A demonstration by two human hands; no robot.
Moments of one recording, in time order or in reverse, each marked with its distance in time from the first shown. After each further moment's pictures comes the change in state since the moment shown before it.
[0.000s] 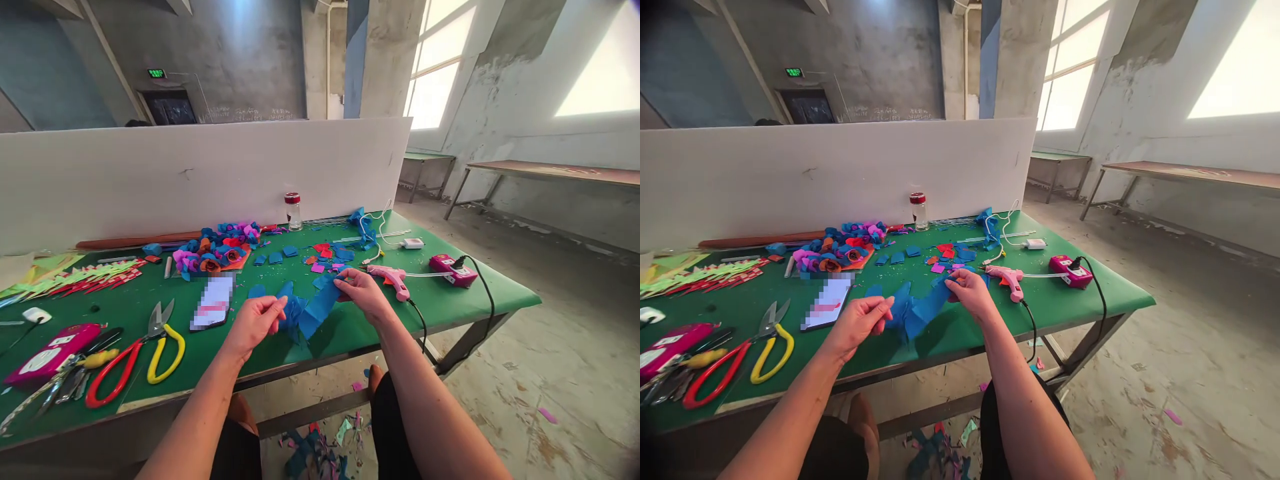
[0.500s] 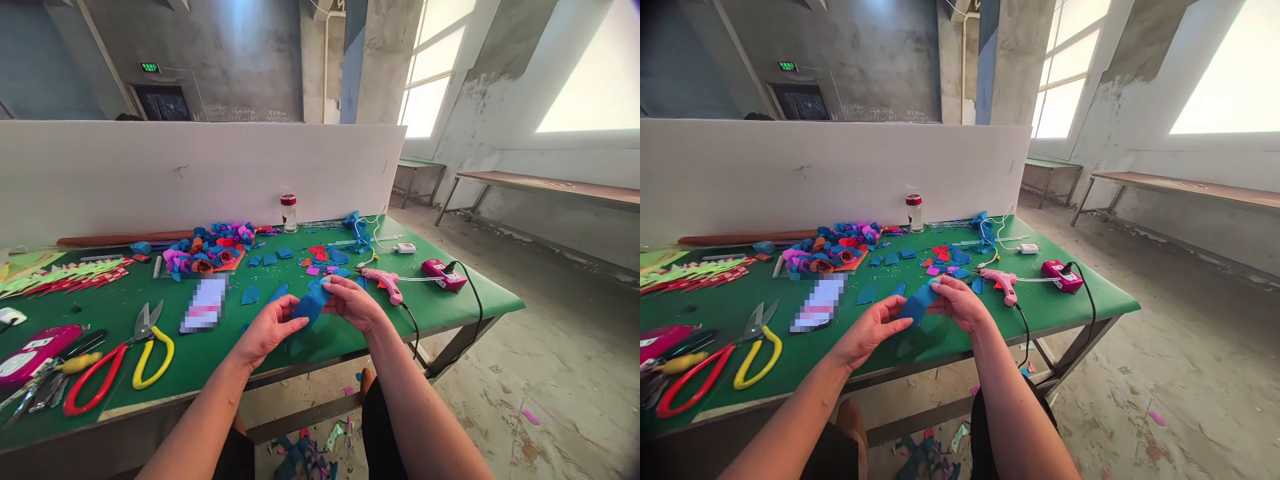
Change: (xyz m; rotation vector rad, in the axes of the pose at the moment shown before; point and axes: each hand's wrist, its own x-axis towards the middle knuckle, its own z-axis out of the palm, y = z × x) left_hand -0.001 0.014 0.023 -0.344 -0.263 0.027; right_hand -0.015 -0.021 0.018 0.396 -0.258 0.191
